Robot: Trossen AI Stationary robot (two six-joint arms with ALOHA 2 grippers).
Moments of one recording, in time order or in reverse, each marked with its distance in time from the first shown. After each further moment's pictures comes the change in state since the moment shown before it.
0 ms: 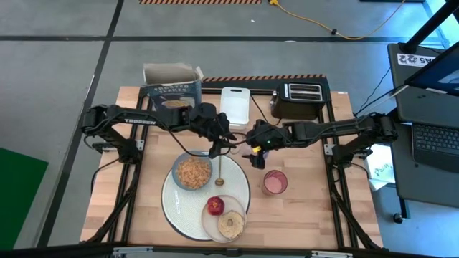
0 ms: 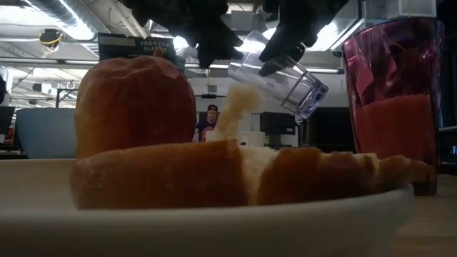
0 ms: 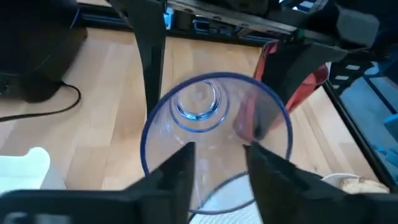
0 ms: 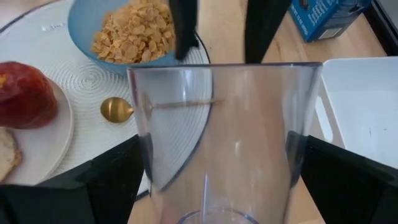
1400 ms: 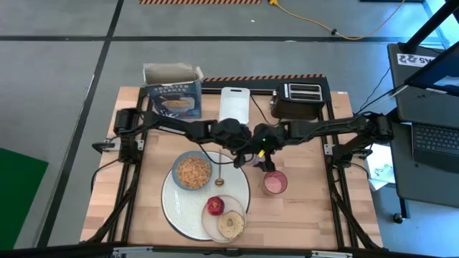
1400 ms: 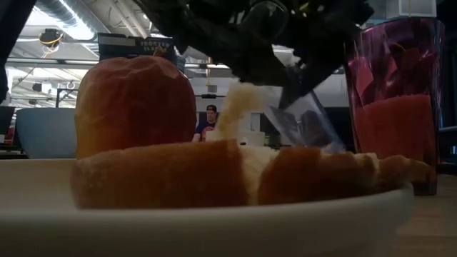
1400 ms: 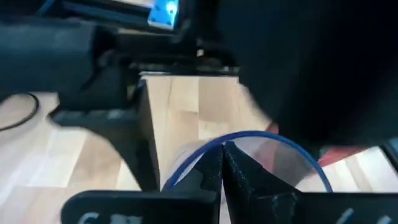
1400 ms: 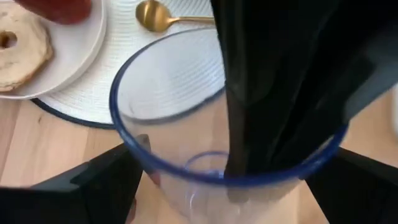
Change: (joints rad) left arm -0.076 0.360 0.151 0.265 -0.101 -0.114; right arm -0.077 0.042 -0.085 -0.103 -0.300 -0.180
